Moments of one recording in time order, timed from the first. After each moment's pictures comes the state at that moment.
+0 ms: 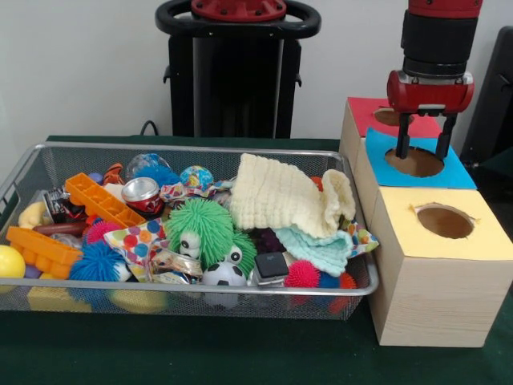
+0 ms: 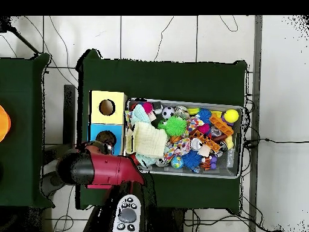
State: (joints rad) arm 0.18 -0.70 -0.09 1.88 0.27 0.25 1.62
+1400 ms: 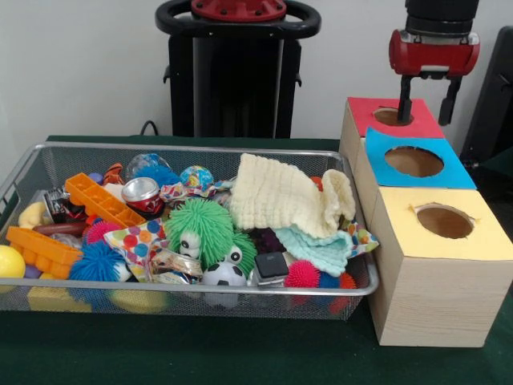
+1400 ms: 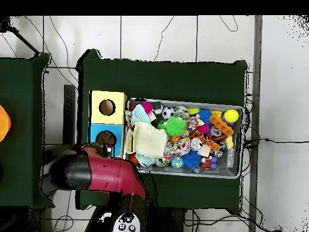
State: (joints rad) arm 0.21 -0.80 -0.17 1.88 0.30 0.38 1.62
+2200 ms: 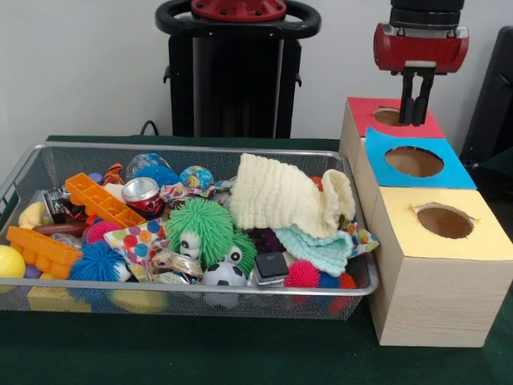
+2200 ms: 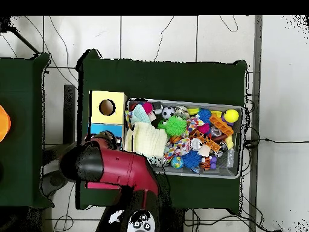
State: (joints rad) arm 0.16 -0.80 -0.17 1.83 0.30 0.39 1.62
